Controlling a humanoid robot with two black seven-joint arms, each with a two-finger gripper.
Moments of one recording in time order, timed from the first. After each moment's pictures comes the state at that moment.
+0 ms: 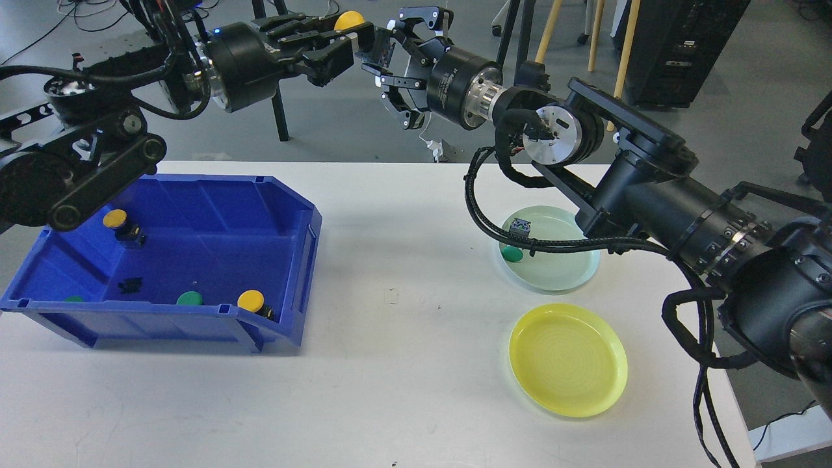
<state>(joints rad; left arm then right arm) -1.10 0.57 -0.52 -1.13 1.66 -0.10 -0.39 1.18 0.00 0.56 0.77 0.05 0.19 -0.12</state>
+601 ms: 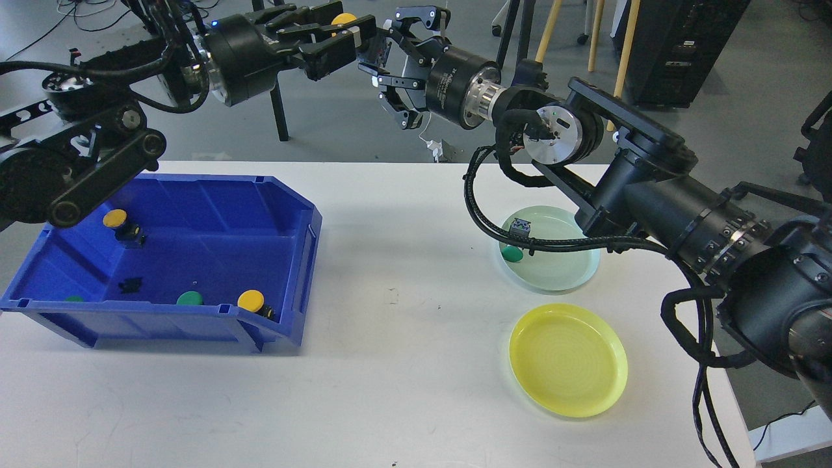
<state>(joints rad) -1.10 0.57 -0.53 -1.13 1.65 -0.11 -0.37 1.19 0.00 0.57 0.76 0.05 0.20 -0.12</state>
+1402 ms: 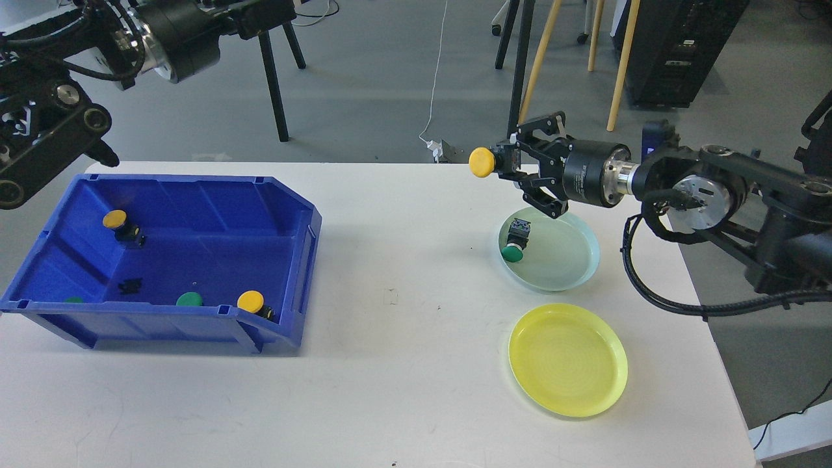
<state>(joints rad) -1.12 0.66 -0.54 -1.09 1.43 -0.14 -0.34 1.07 -0.55 0.17 1.10 -0.02 0.29 -0.15</state>
